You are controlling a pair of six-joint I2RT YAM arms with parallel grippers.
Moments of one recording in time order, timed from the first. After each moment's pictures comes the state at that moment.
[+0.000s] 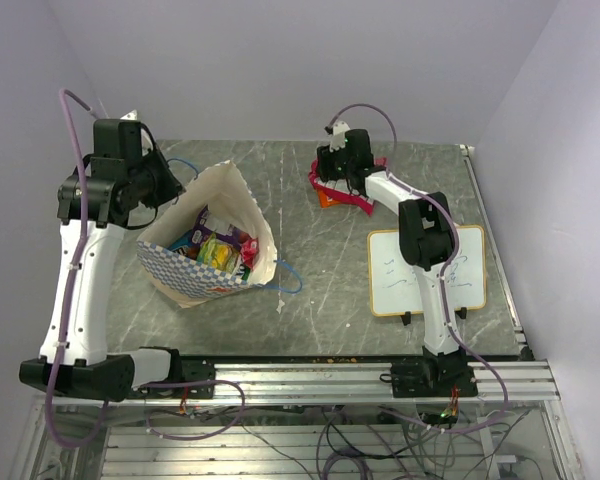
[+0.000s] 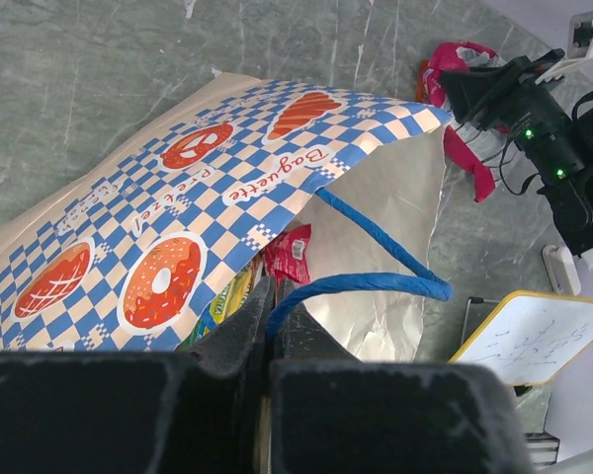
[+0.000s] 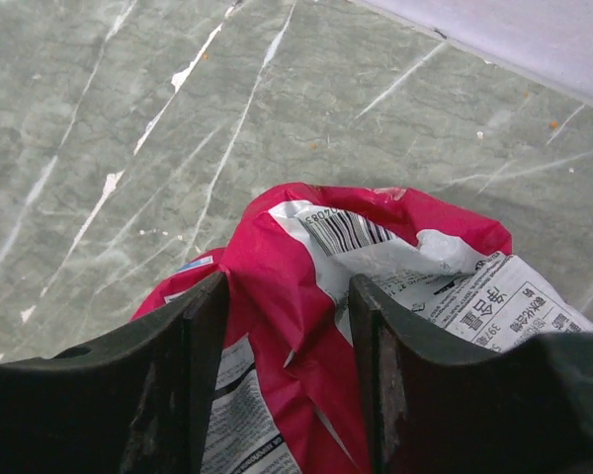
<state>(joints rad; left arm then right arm) -0.11 1.27 1.68 -1.09 0.03 -0.54 0.32 2.40 1.86 0.06 -0.22 -0.07</state>
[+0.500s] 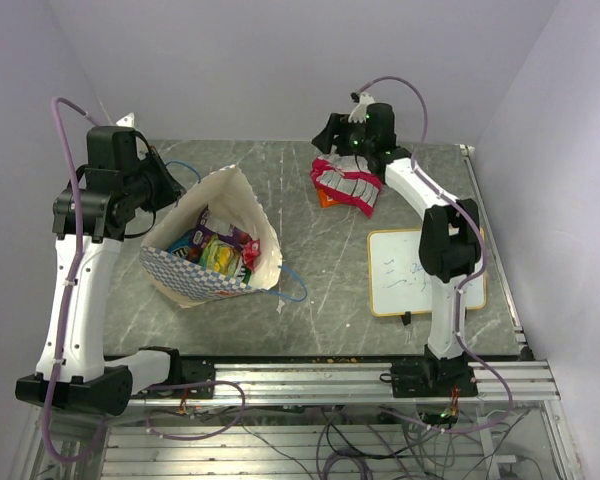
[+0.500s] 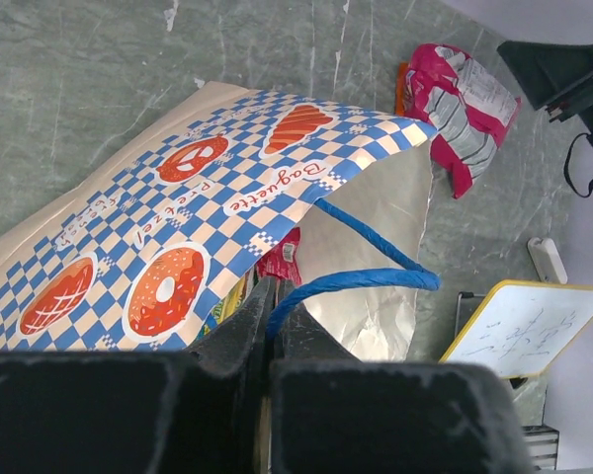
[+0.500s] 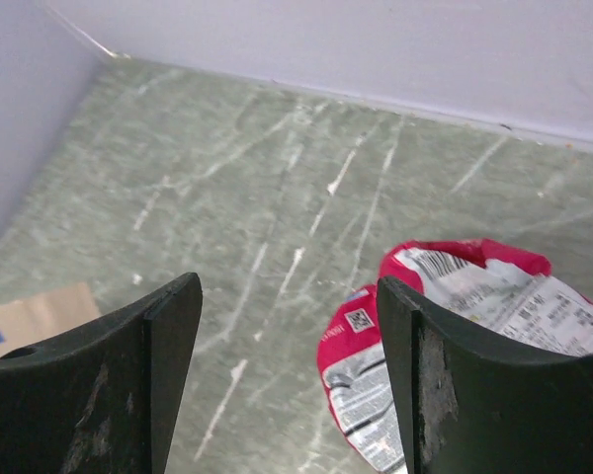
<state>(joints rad) -0.11 1.19 1.62 -1.04 0.07 -0.53 0.30 2.17 1.83 -0.01 -0.34 0.29</state>
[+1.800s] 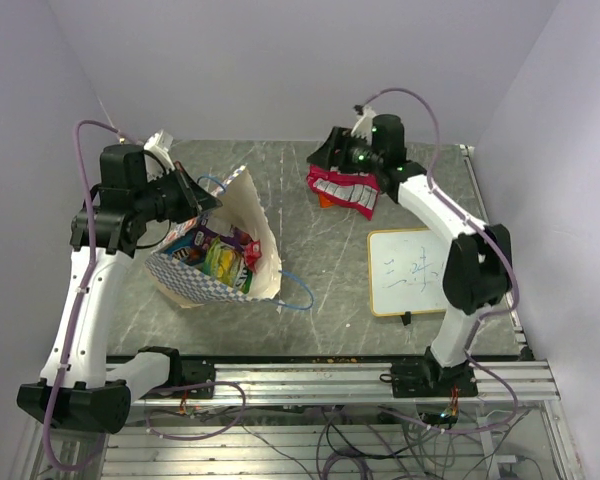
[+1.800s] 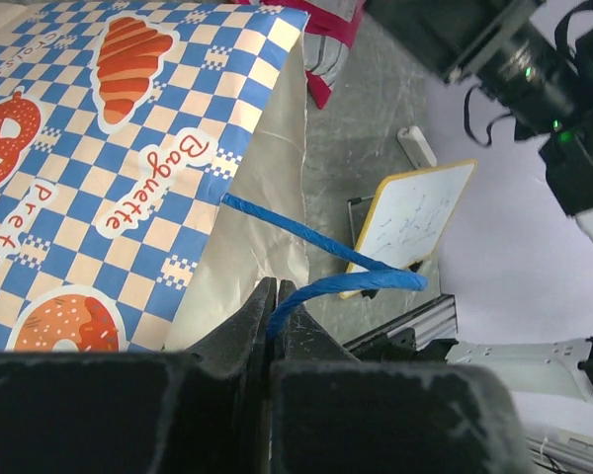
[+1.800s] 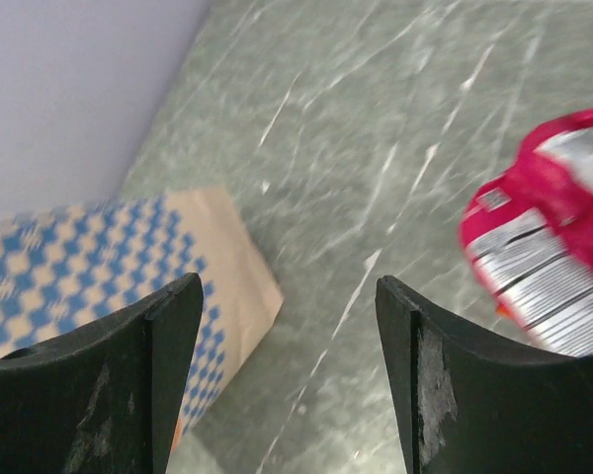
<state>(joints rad) -0.11 1.10 1.36 -0.80 0.48 -0.58 0.31 1.89 1.55 0.00 -0.48 0.48</state>
